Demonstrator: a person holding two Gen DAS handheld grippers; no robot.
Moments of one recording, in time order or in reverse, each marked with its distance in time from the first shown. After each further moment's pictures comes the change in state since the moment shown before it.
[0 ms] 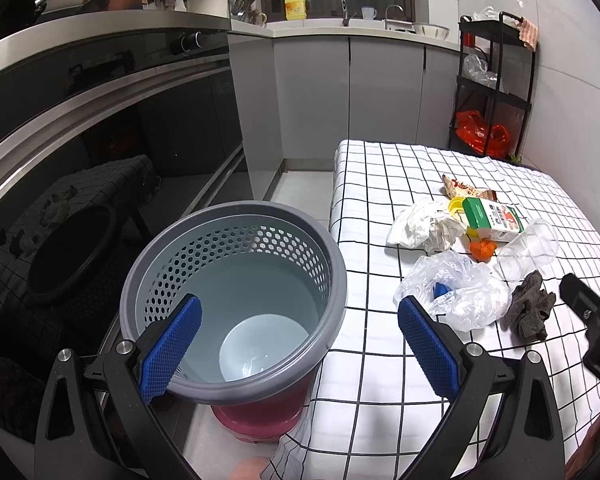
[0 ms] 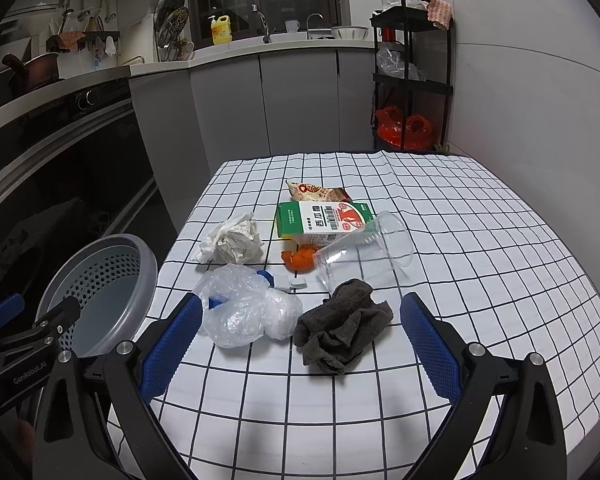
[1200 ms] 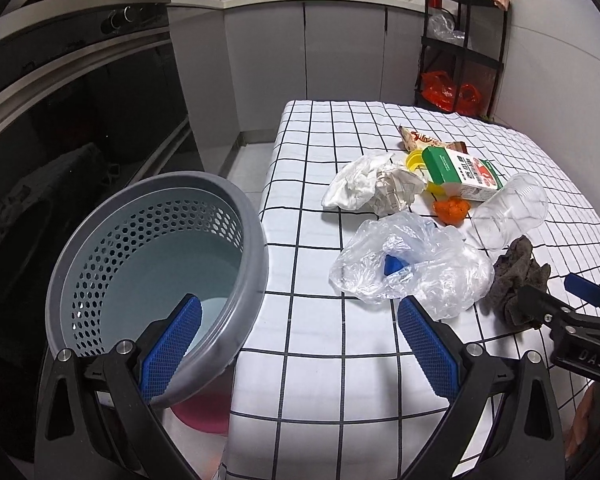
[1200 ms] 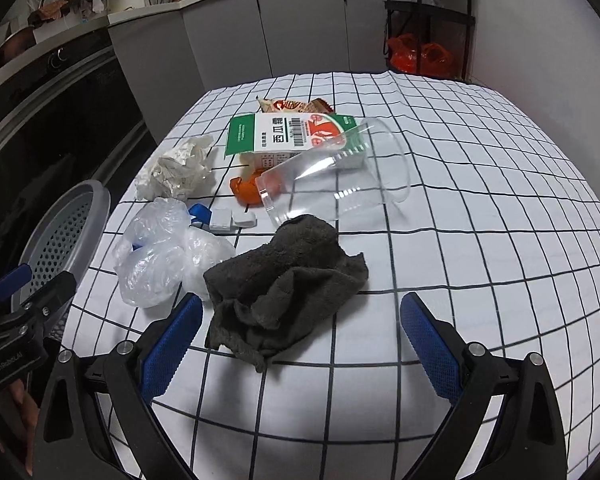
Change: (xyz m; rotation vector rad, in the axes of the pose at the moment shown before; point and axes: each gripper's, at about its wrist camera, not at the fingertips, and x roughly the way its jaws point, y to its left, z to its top) left arm 0.048 -0.057 -0.009 0.079 0.109 -0.111; right arm 0.083 -0.055 -0.020 -0.014 0.254 0.070
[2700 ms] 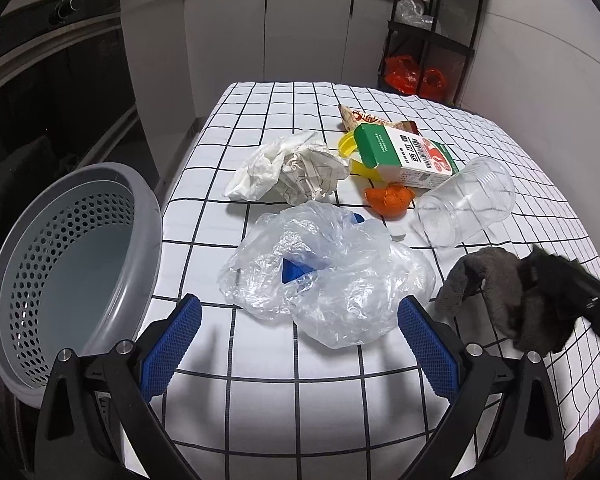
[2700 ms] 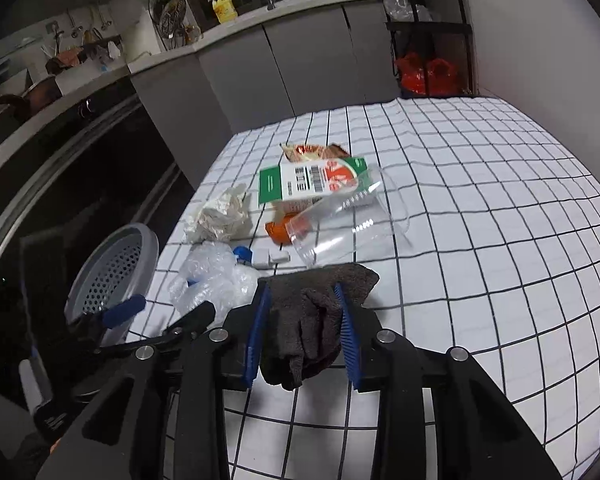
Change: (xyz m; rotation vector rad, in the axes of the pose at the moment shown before) left arm 0.035 -0.056 0.007 0.002 0.054 -0.137; right arm -0.050 -0.017 0.005 0.090 -0.137 0.158
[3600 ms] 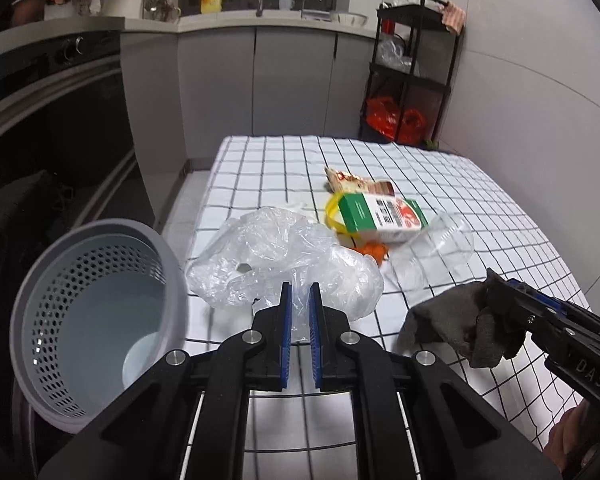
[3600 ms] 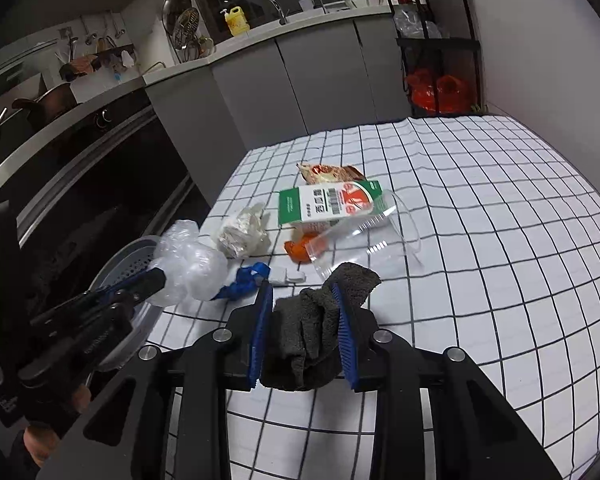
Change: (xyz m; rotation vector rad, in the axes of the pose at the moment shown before) left arm -0.061 0.014 0.021 0.024 -0.146 -0.049; right arm -0.013 0.015 0.009 -0.025 -0.036 0.030
